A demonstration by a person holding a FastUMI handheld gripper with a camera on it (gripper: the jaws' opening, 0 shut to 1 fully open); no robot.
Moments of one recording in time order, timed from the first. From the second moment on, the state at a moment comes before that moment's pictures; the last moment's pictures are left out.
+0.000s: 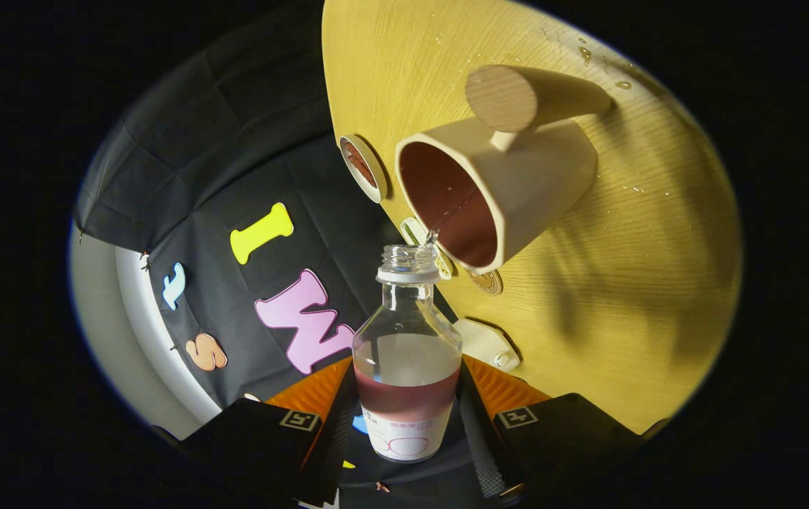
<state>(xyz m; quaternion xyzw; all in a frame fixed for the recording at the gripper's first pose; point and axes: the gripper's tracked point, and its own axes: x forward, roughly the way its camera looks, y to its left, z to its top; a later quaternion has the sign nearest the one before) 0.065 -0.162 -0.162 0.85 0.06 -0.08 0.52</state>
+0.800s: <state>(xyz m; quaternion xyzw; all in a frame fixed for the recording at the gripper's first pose) 0.066 -0.175 -0.145 0.89 0.00 -0.09 0.45</state>
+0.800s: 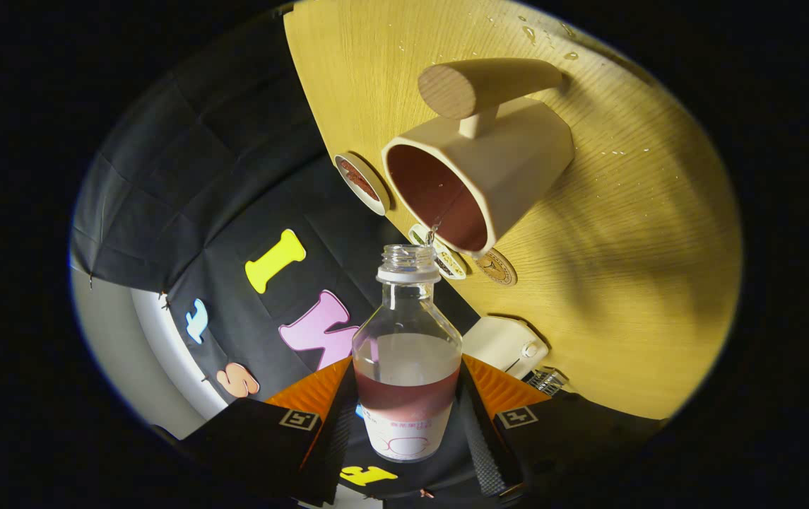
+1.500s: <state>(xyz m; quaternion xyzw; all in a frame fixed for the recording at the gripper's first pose) 0.071 -0.186 -0.137 0.91 -0.05 -0.12 0.39</state>
